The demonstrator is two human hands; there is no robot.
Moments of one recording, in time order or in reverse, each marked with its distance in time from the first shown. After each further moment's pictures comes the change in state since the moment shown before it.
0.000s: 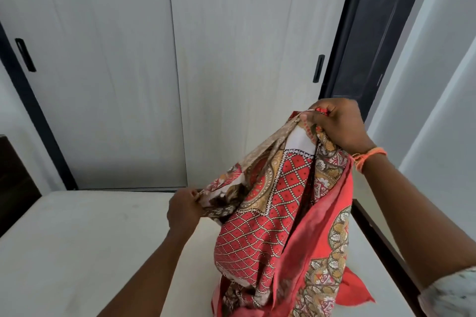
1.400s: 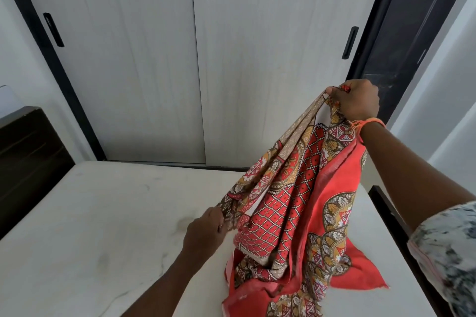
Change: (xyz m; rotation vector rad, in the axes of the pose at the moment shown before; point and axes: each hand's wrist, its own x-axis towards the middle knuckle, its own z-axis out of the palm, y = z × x) left_hand -0.085 -0.062 0.047 0.099 0.042 0.524; right_hand 0.024 0.052 0.045 -0.107 0.097 0.564
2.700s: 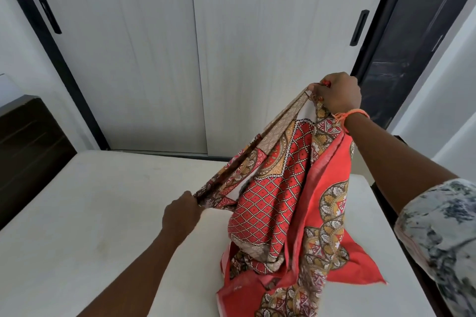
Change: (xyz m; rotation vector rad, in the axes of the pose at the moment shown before) left_hand 0.035 -0.028 -0.010 0.228 -0.330 -0.448; right_hand 0.026 0.014 0.041 -0.109 -0.116 -0.085
